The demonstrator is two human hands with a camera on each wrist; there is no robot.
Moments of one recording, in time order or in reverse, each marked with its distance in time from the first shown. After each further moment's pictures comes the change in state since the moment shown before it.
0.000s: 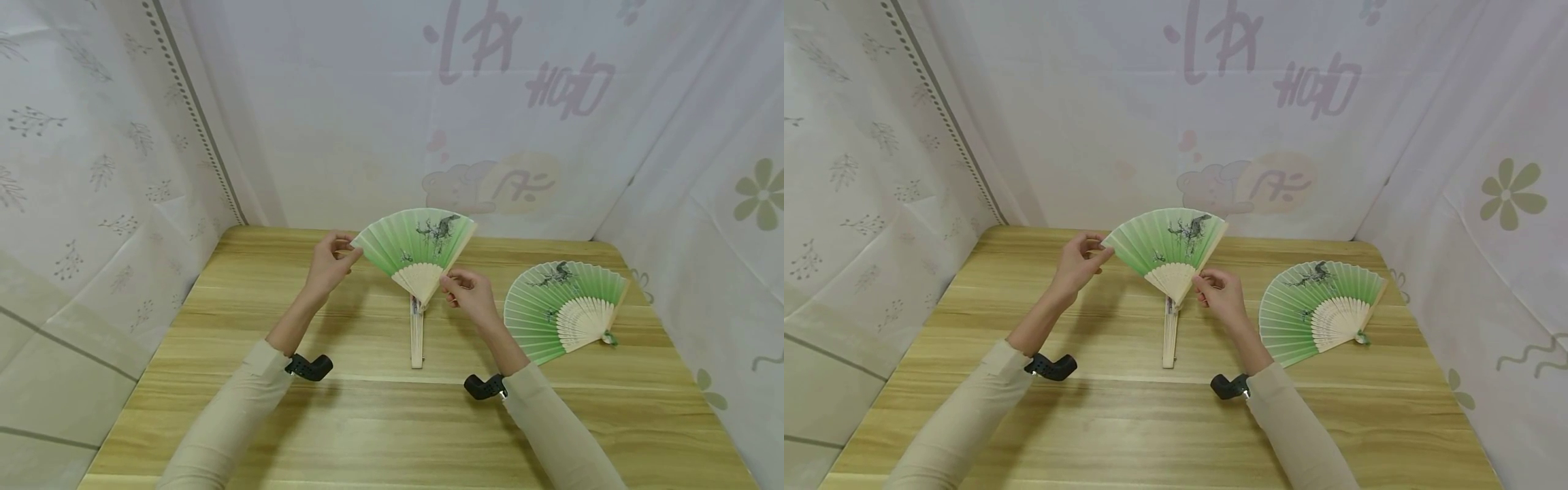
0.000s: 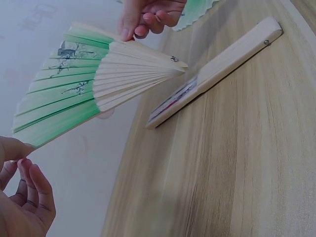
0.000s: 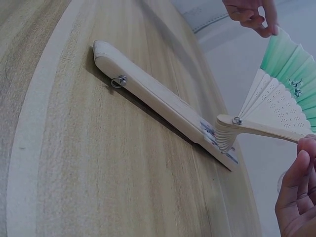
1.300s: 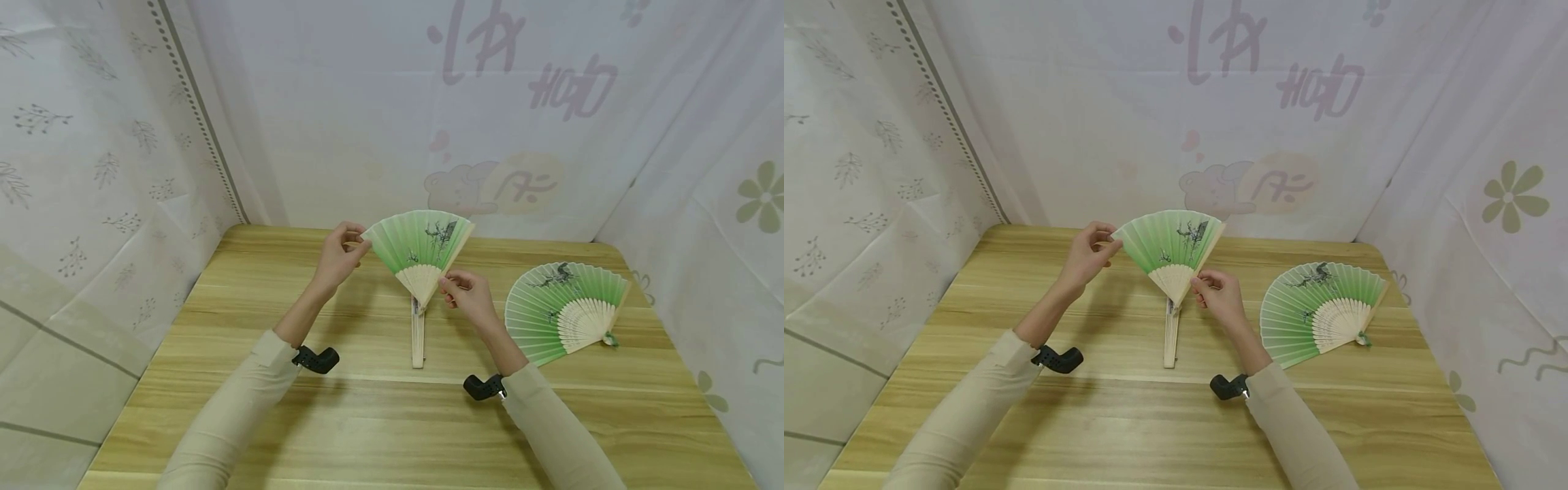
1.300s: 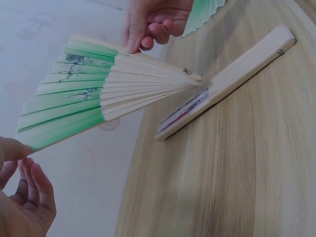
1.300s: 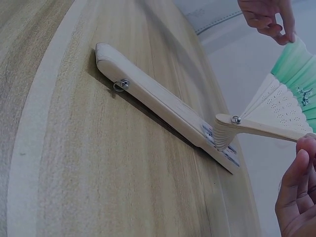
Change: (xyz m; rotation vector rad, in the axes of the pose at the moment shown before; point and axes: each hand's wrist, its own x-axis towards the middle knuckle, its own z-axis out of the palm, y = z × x) left_hand 0.008 0.014 0.010 -0.037 -0.030 0.047; right_hand 0.000 -0.001 0.006 -0.035 -0.004 -0.018
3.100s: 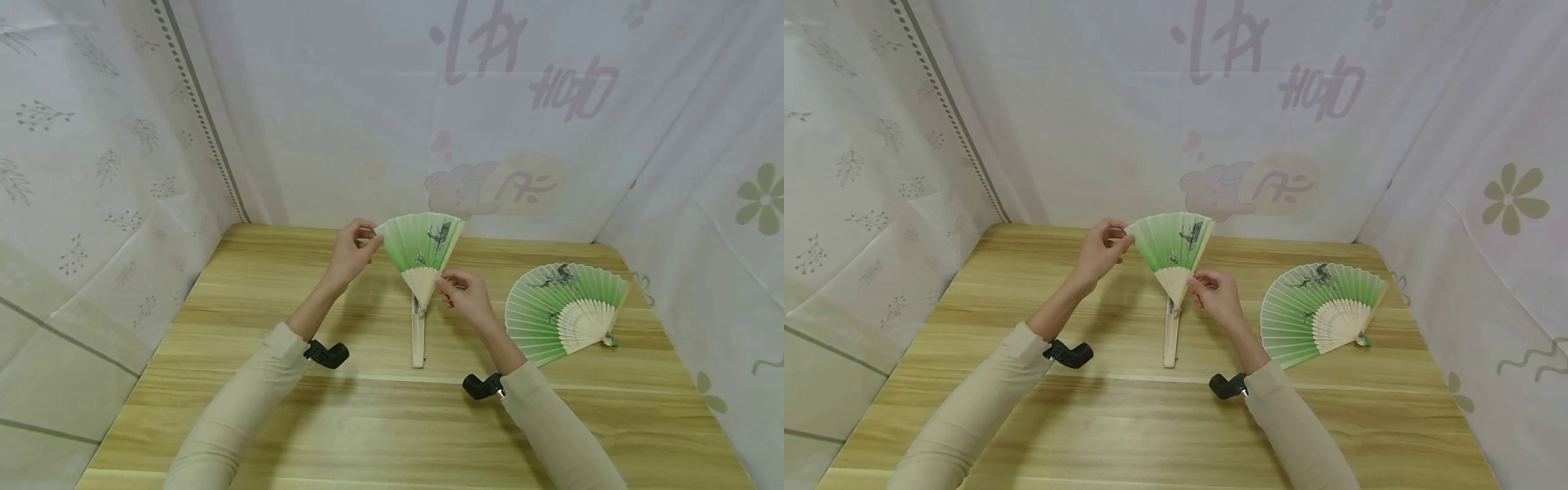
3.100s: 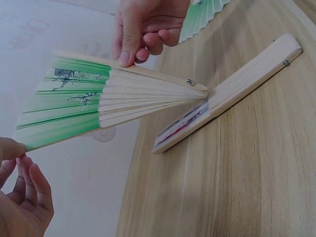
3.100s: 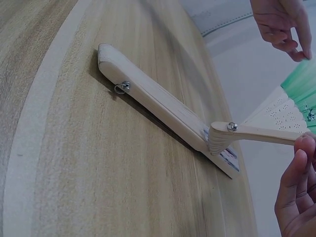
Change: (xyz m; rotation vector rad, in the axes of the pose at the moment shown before) left_hand 0.009 0.002 0.016 -0.003 -0.028 0.049; right_hand 0.001 -0.008 0.004 -0.025 -0.059 0.011
